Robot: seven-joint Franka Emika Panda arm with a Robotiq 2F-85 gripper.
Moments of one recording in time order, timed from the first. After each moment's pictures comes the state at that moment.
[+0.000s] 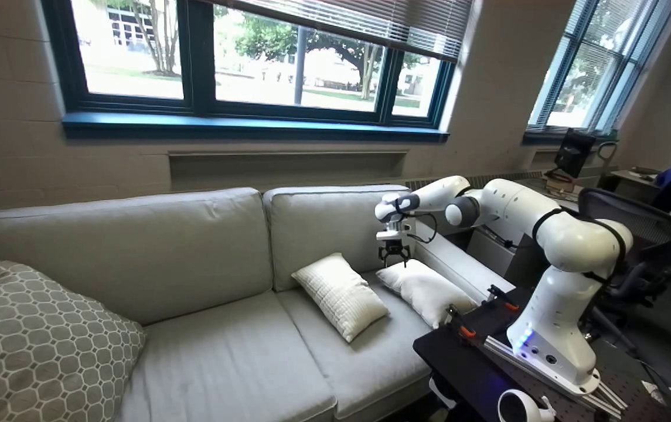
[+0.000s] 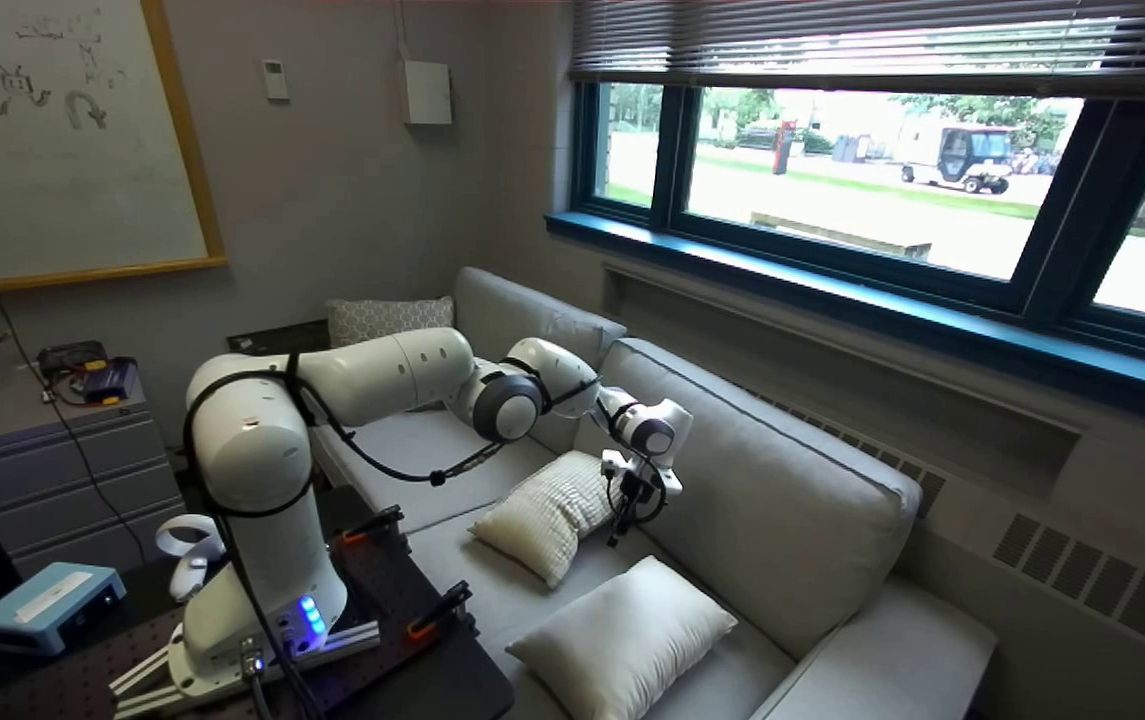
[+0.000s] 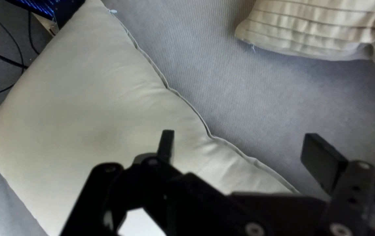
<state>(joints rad) -0.07 1.49 -0.13 -0.75 0.12 1.76 0.76</state>
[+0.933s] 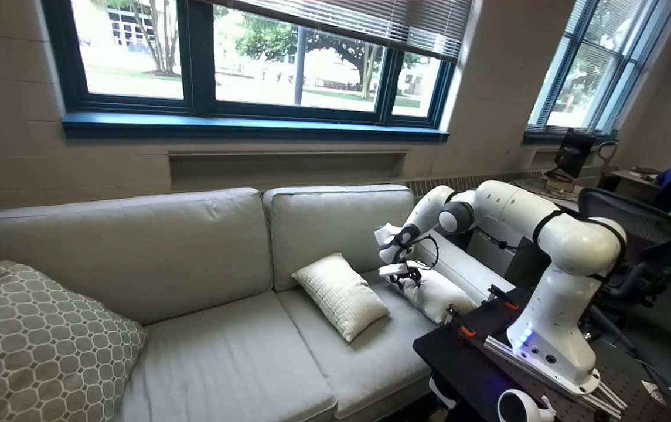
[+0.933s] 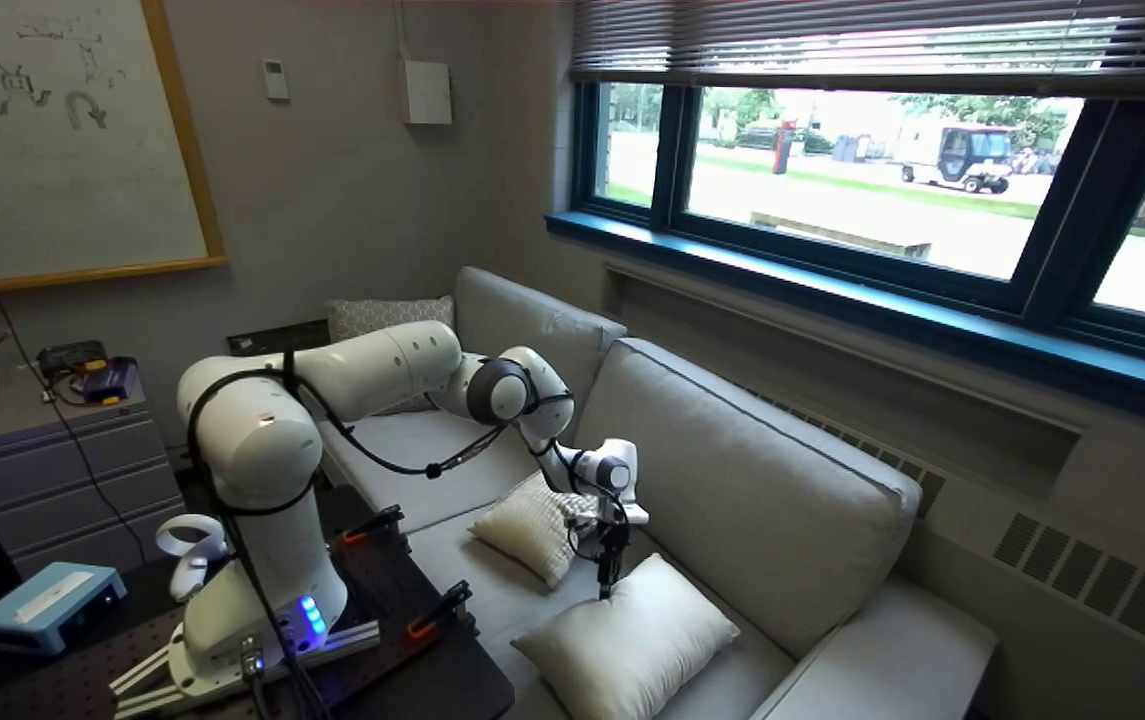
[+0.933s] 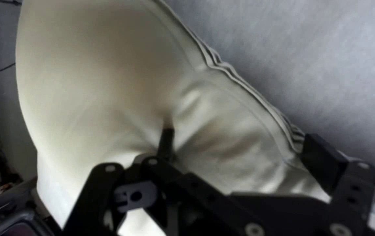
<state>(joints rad) 0.08 1.50 -0.24 -1.10 -0.24 2.13 1.20</state>
